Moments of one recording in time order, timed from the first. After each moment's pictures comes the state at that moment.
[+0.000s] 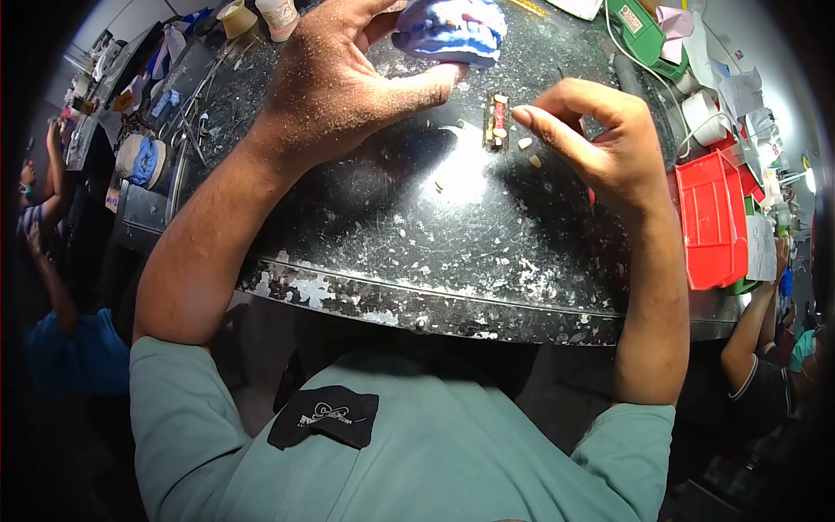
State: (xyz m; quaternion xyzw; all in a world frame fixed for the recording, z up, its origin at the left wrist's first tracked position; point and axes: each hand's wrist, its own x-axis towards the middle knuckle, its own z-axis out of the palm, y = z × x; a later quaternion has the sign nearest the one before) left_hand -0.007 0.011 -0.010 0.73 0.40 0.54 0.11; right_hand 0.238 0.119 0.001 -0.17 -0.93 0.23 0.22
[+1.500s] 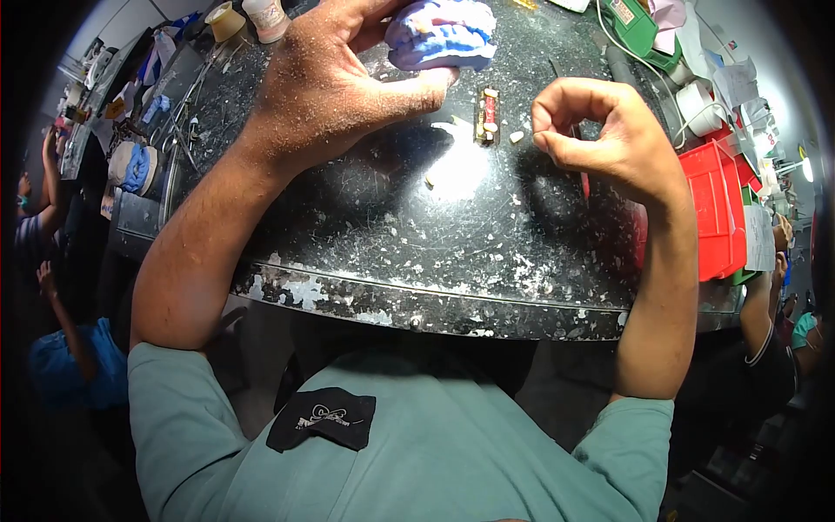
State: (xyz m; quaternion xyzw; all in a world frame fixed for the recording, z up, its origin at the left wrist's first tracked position) left_hand -0.004 0.007 -0.010 0.73 0.41 0.53 0.16; right_hand 0.249 0.125 0.015 -0.22 -0.87 0.43 0.11
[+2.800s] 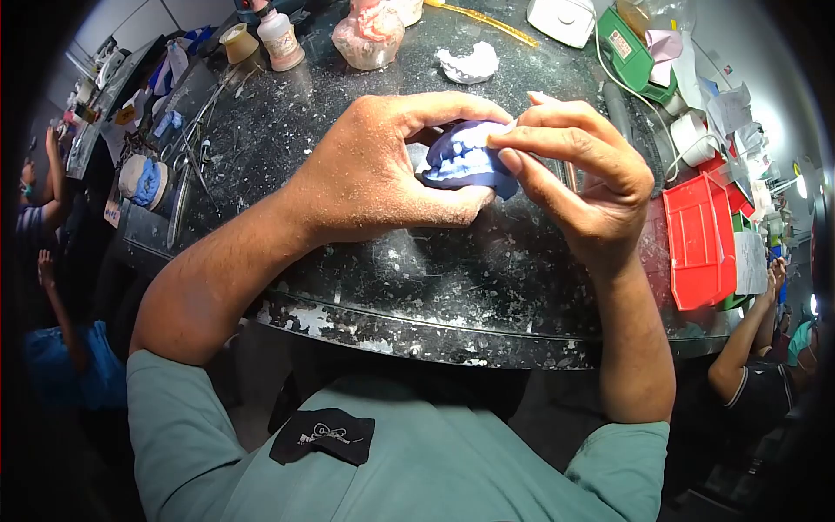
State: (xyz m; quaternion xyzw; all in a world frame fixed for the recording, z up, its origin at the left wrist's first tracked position) left_hand 0.028 -0.011 -0.005 0.69 0.49 0.45 0.28; right_hand 0.222 0.098 0.000 -0.03 -0.86 0.24 0.44
